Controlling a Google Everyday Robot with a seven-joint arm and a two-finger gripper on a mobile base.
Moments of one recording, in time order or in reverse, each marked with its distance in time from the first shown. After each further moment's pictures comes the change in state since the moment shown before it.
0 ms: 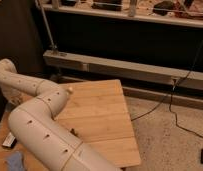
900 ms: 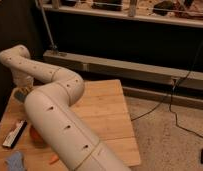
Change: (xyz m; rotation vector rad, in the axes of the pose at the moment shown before) arm 0.015 -0.069 -0.090 -0.068 -0.096 0.091
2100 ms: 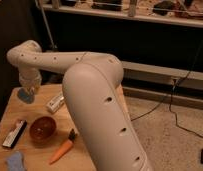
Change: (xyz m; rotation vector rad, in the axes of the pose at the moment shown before) arm 0.067 -0.022 -0.067 -0.047 -0.112 -0.032
